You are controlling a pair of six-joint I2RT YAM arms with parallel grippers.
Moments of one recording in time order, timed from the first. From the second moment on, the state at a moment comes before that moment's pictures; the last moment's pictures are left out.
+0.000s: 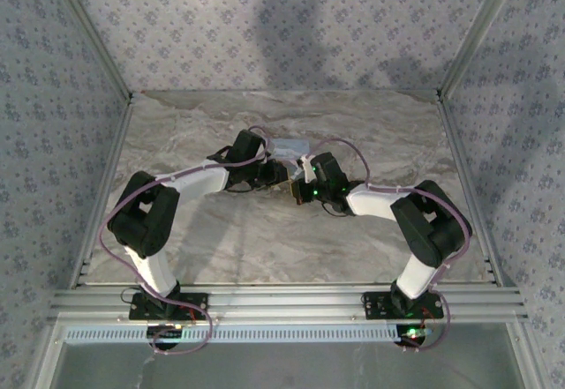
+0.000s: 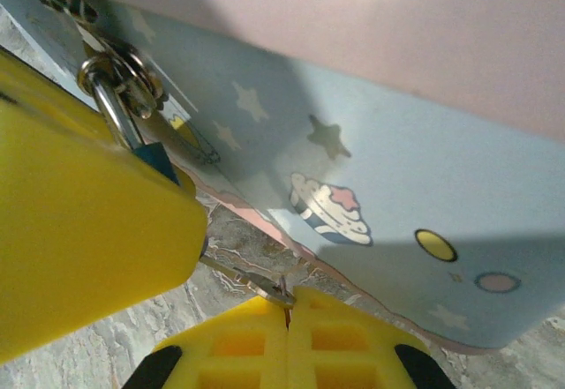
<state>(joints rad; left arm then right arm) -0.59 1.77 1.11 -0.19 0.45 -0.80 0.62 1.69 0.80 0.17 -0.22 0.33</state>
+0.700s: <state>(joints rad) -0.59 1.77 1.11 -0.17 0.43 -0.80 0.63 1.70 0.80 0.20 -0.22 0.36</state>
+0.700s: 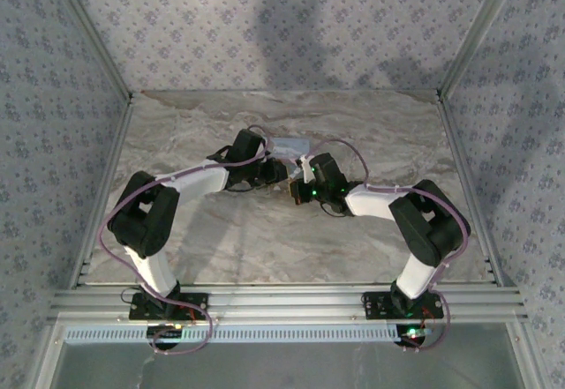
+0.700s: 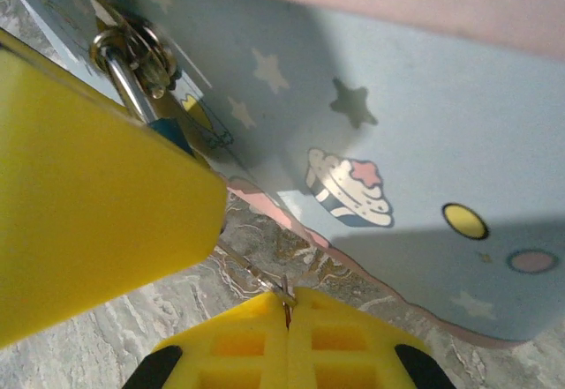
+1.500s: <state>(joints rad) -0.59 1.78 1.11 -0.15 0.42 -0.81 0.63 1.70 0.77 0.28 -0.22 0.38</state>
